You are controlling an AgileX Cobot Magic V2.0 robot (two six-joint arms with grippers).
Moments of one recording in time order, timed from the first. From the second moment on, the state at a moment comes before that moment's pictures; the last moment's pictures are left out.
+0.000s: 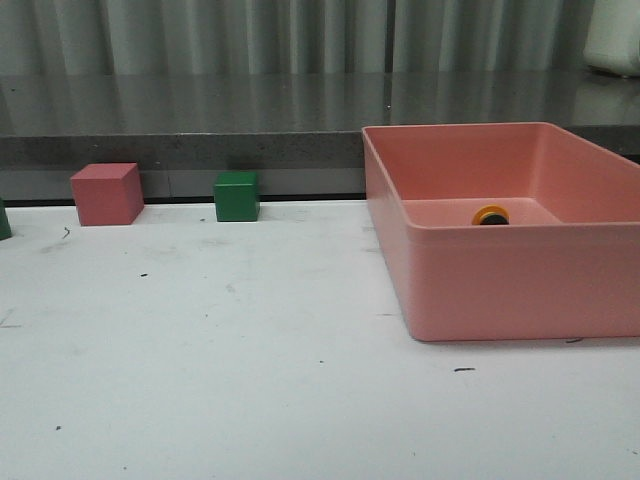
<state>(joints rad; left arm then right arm) 0.01 0.34 -0.38 0.06 0.18 -0.04 0.08 0.74 -0.52 0.13 0.15 0.00</state>
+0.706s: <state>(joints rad) 0.01 0.34 -0.38 0.06 0.18 -0.04 0.16 1.68 -1.22 0.18 0.56 0.06</state>
